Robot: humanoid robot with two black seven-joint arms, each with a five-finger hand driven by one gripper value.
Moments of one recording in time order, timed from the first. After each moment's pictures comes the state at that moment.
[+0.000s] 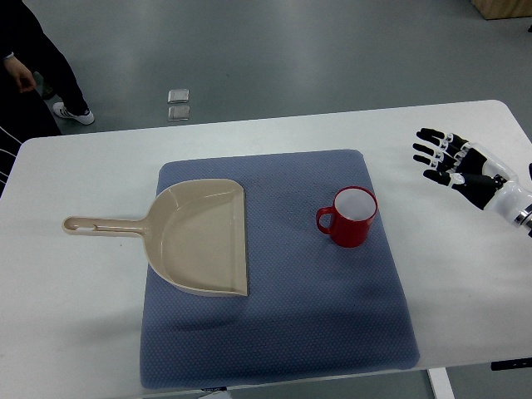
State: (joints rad) left arm 0.00 0.00 -0.06 -0.13 0.08 -0.03 0.10; right arm 0.49 -0.55 0.66 0.77 -0.43 0.59 0.61
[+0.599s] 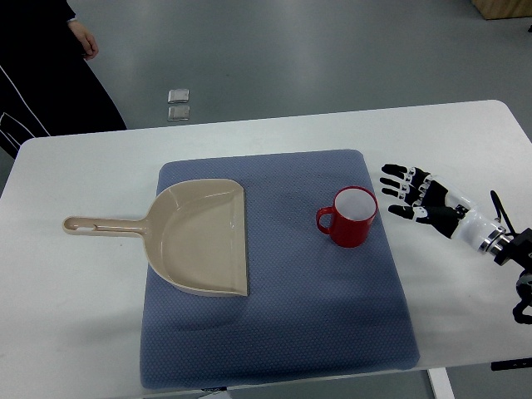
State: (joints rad) left arm 0.00 0.00 -0.06 -0.13 0.08 -0.03 0.10; right arm 0.43 -0.45 0.65 0.77 -0.56 0.52 0.61
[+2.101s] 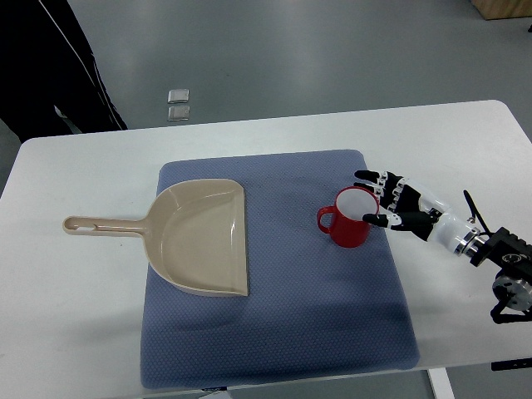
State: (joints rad) left arm 0.00 0.00 -0.06 -0.13 0.08 -0.03 0.10; right arm 0.43 -0.41 0.67 0.82 -0.67 0.49 0.61
